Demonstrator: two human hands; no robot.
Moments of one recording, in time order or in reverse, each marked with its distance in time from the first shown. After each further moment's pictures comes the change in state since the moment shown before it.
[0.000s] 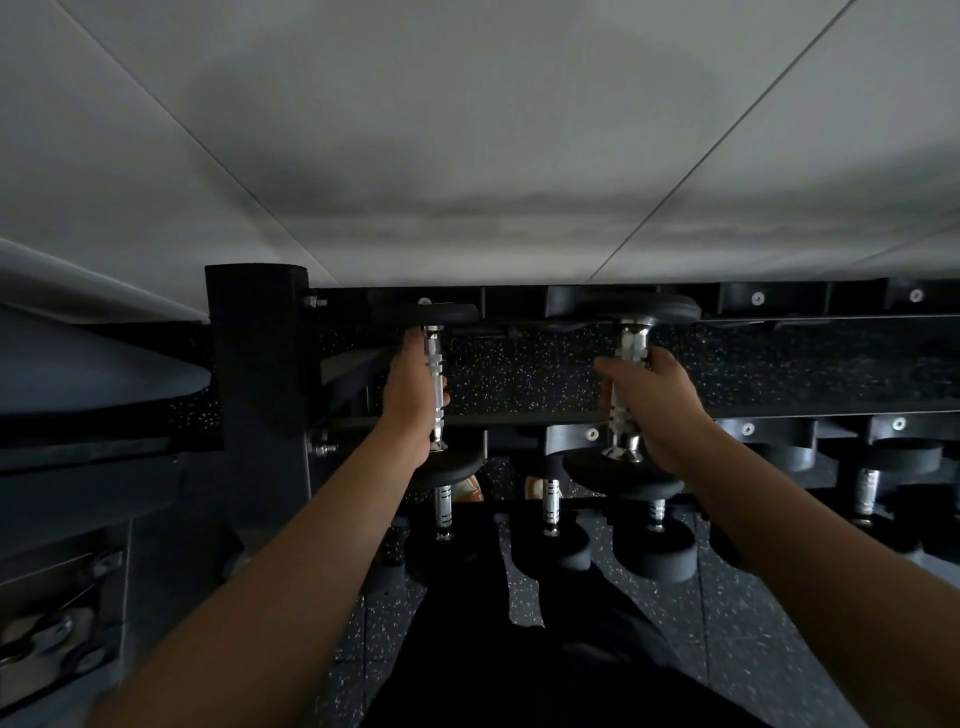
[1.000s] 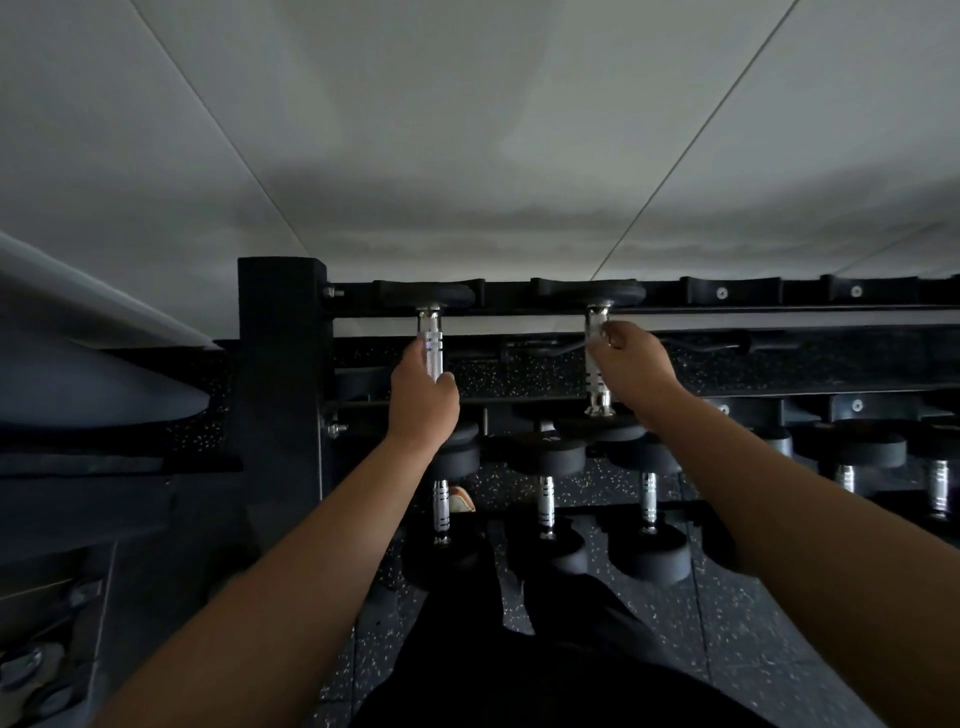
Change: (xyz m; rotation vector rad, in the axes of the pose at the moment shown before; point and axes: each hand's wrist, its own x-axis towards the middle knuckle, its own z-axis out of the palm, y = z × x) left_hand -0.041 -0.033 -0.022 0.456 0.043 0.416; right_hand -0.012 0.007 0.005 -0.489 0.143 -0.294
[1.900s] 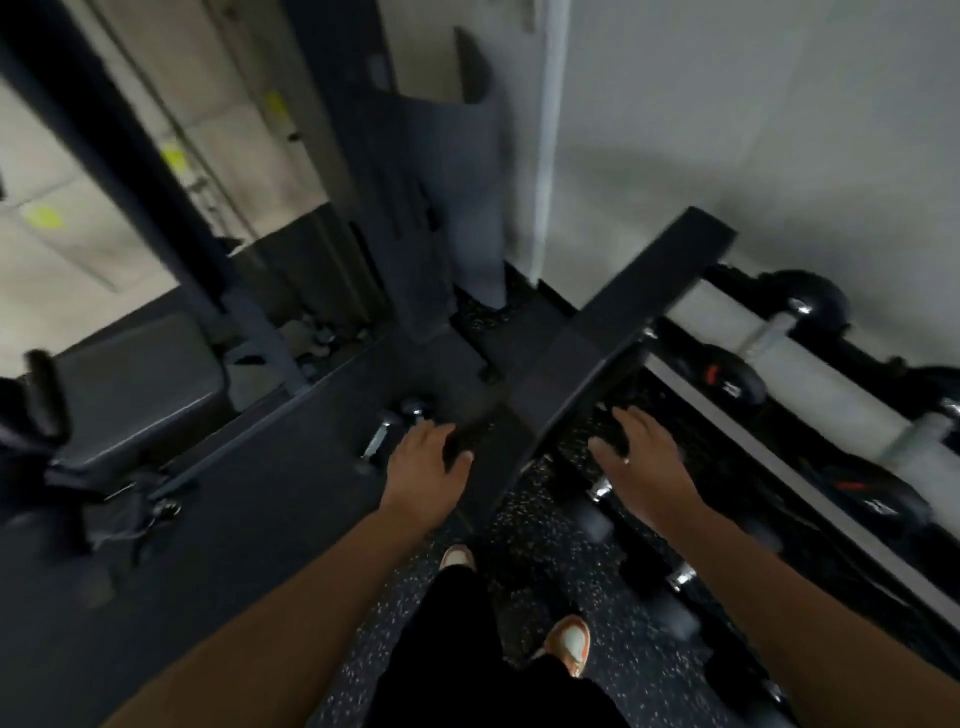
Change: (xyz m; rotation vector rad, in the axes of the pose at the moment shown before) left_hand -0.388 -0.254 -0.106 0.240 0.548 -0.307; right_hand -0.296 0.029 0.140 -0.502 -0.608 -0.872
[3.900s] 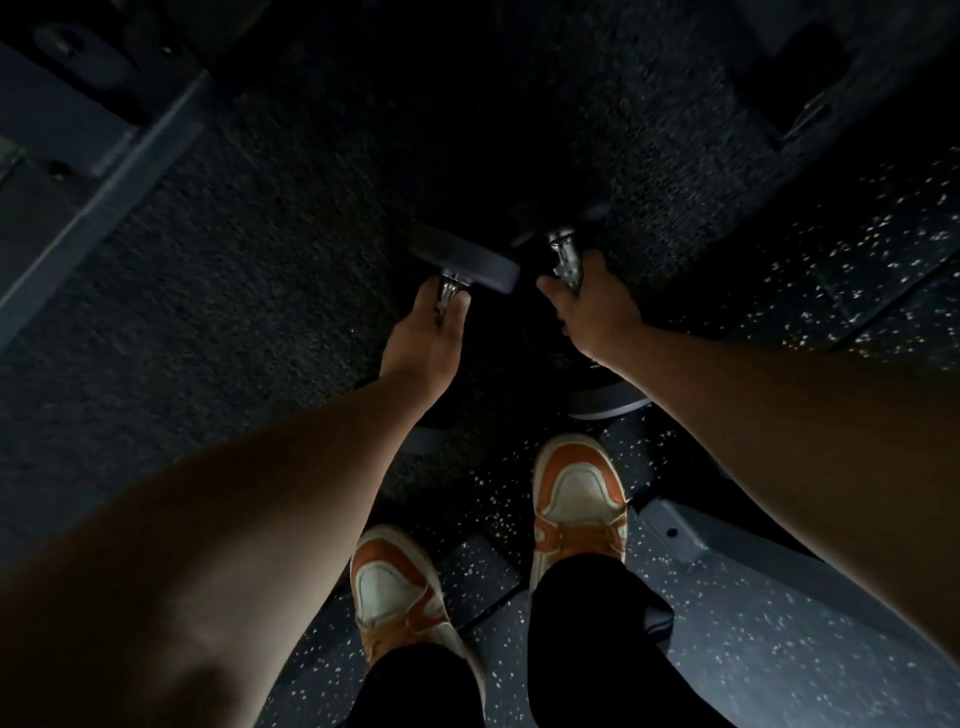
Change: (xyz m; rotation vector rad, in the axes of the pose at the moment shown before) left_hand 0.544 -0.654 0.385 -0.268 -0.265 -0.391; right_hand 0.562 0.056 0.800 0.186 -0.280 0.418
